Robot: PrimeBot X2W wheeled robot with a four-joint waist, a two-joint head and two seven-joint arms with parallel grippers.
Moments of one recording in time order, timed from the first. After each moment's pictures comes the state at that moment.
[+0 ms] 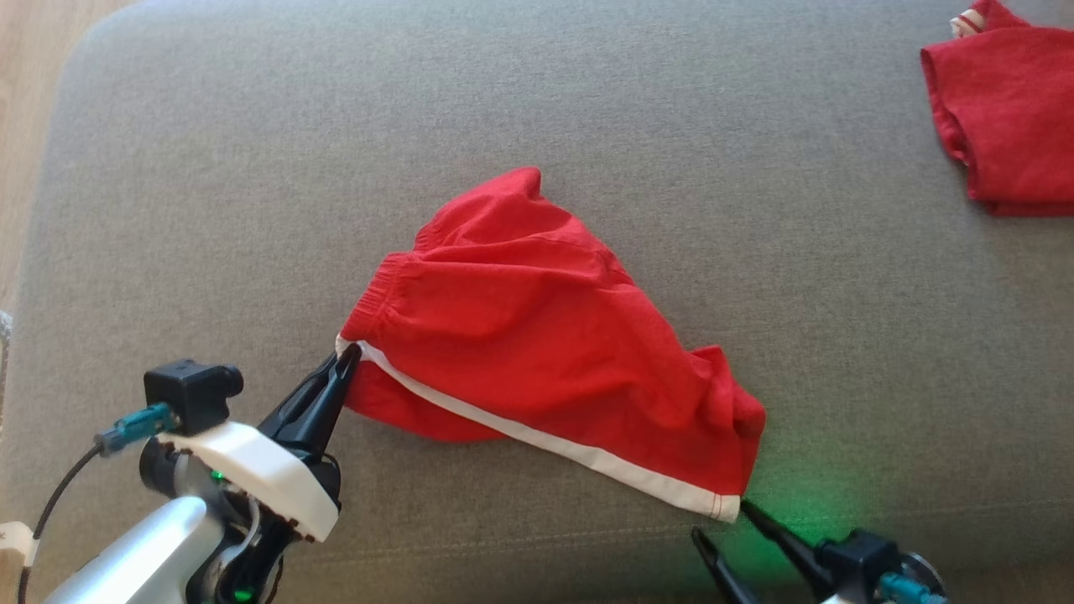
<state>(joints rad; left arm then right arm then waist) -0.32 0.62 -0.86 0.13 -1.03 0.05 -0.25 0.11 -0.26 0.43 0.29 0.34 0.13 -0.25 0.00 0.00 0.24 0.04</state>
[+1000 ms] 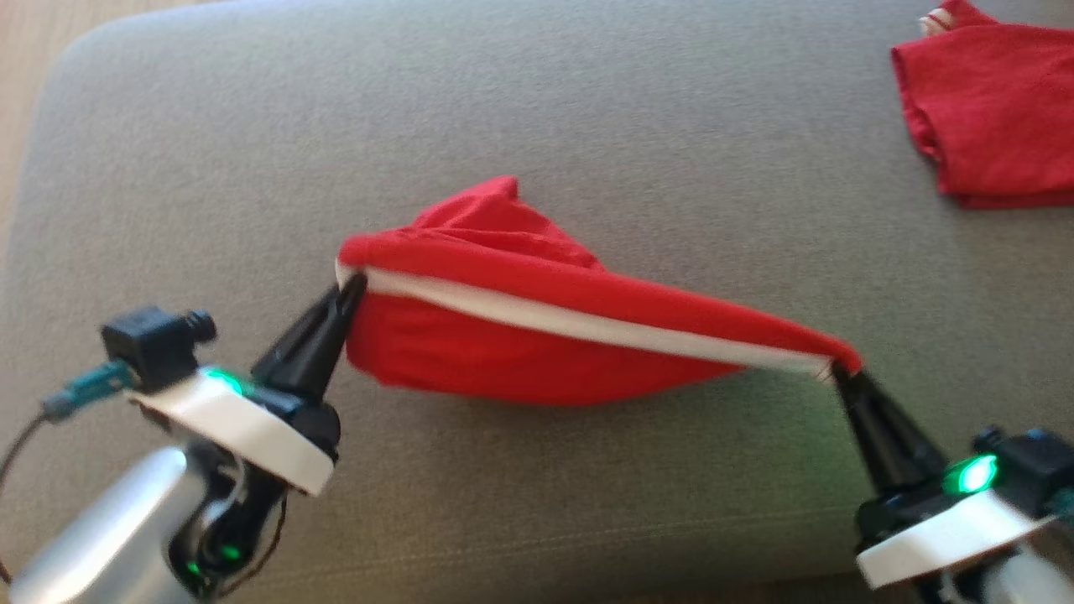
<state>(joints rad) -0.34 0.60 -0.75 0.01 -1.02 -0.01 -0.25 0.07 -0.31 0.17 0.02 0.44 0.13 -0.26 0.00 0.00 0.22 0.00</state>
